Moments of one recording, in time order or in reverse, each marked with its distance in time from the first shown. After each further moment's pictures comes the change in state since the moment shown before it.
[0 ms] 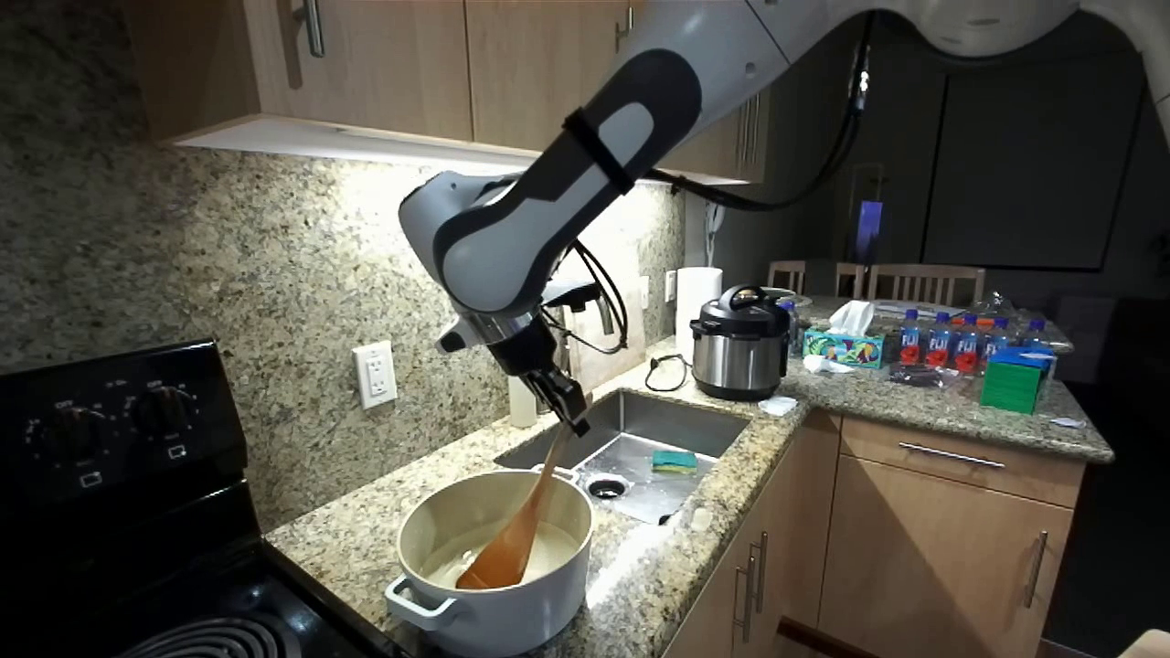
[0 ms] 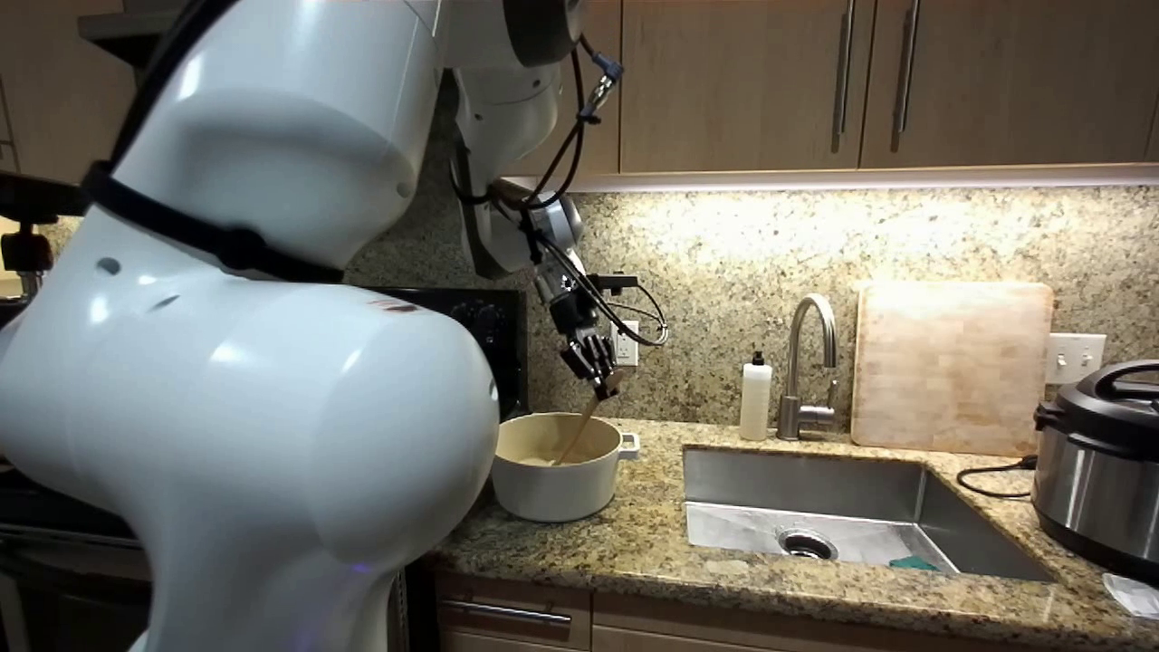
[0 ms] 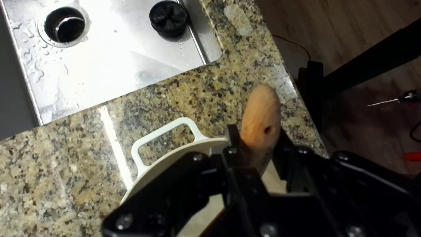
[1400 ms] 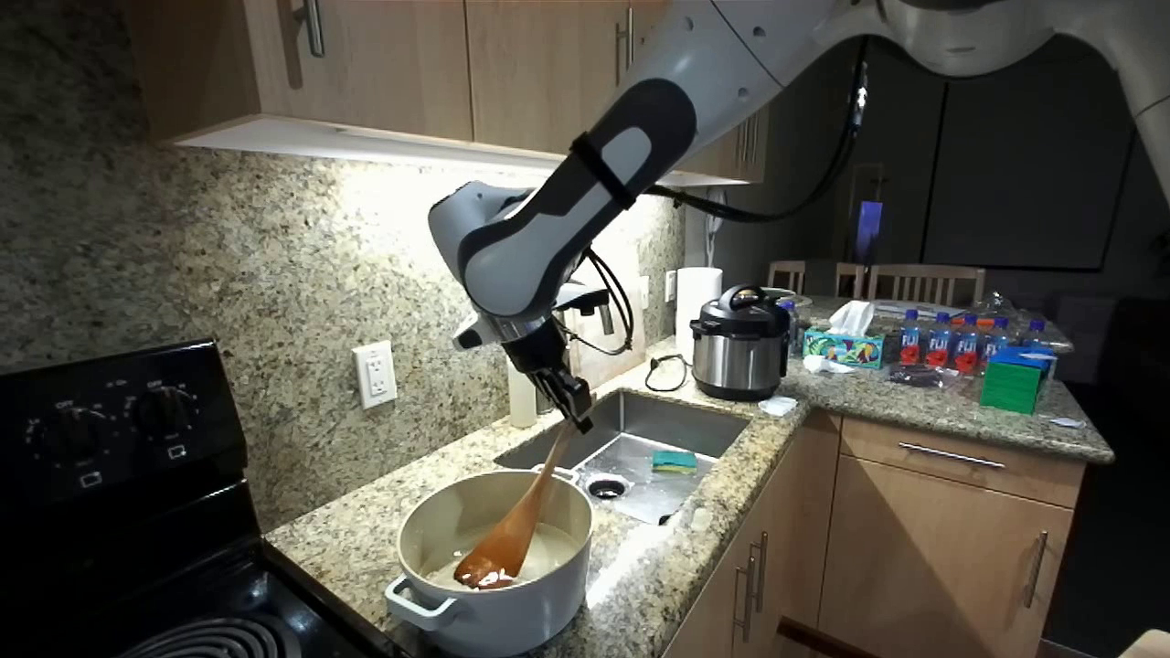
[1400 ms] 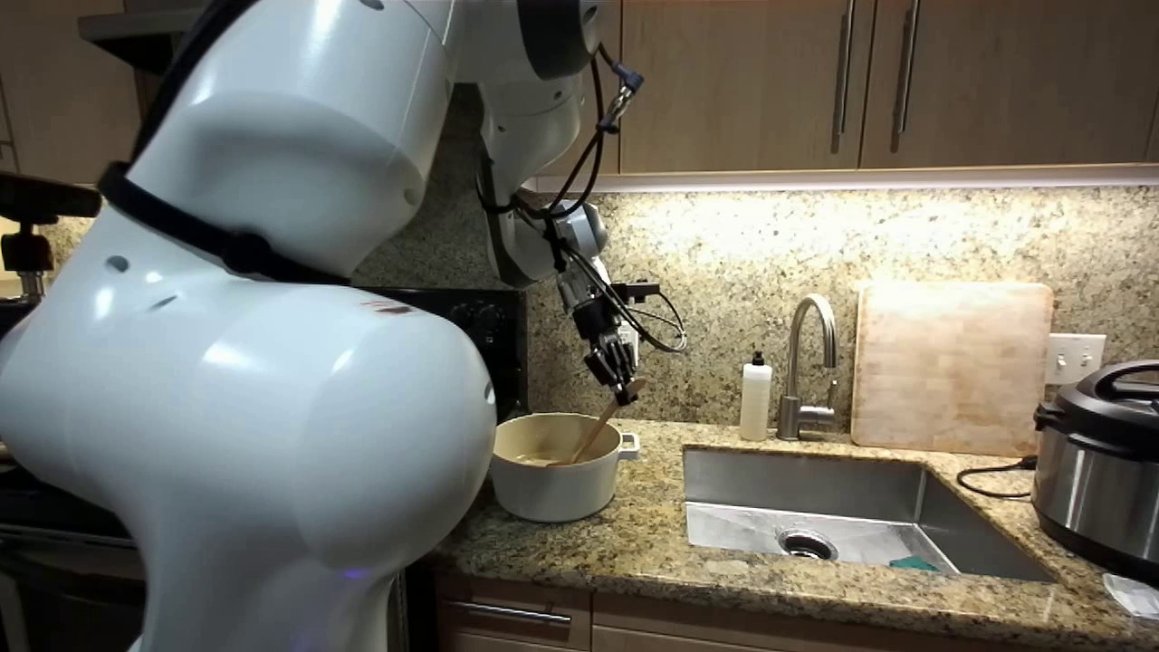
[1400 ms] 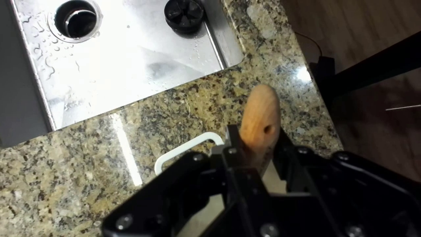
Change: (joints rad) arm -0.034 0.035 -0.037 0.024 0.011 0.074 -0.077
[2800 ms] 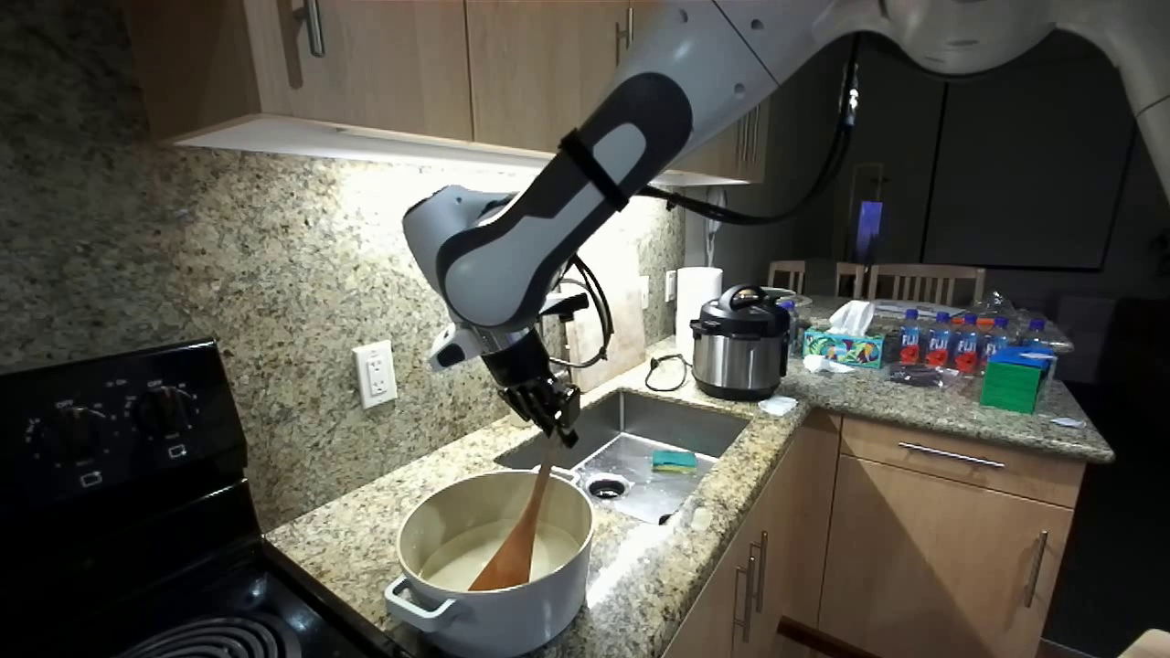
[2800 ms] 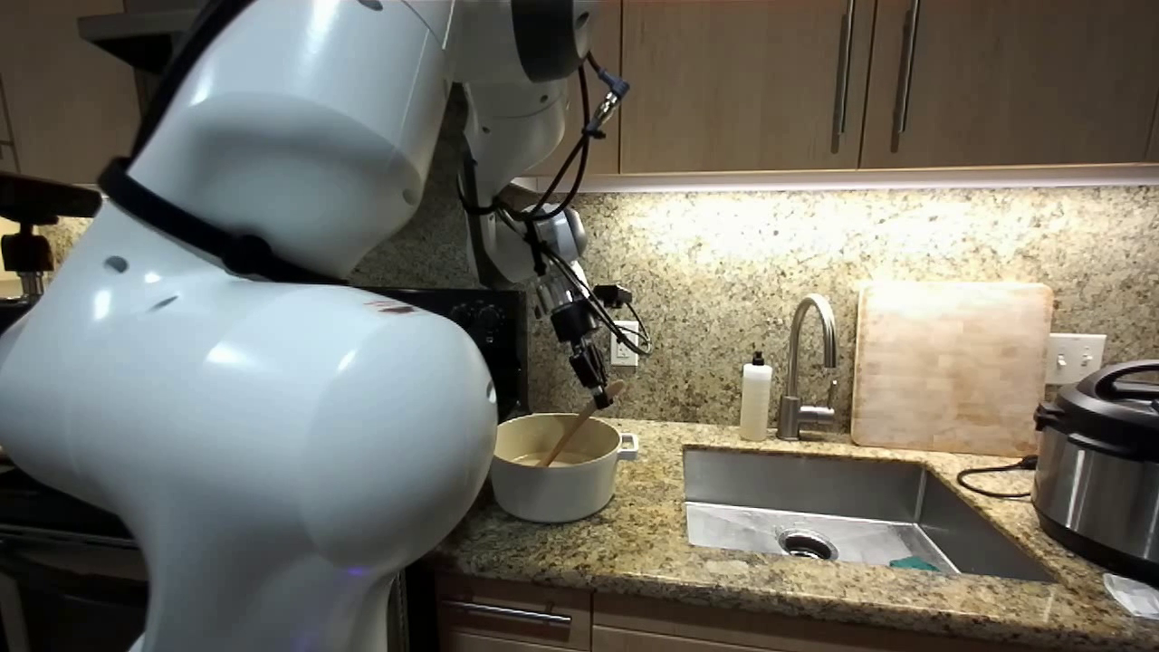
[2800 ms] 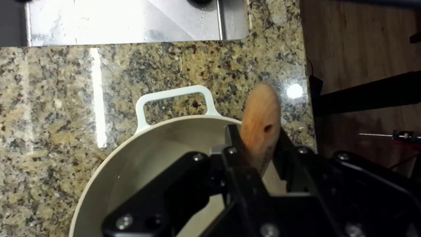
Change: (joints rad) arm 0.016 0.000 0.045 -0.019 0.002 0.008 -0.228
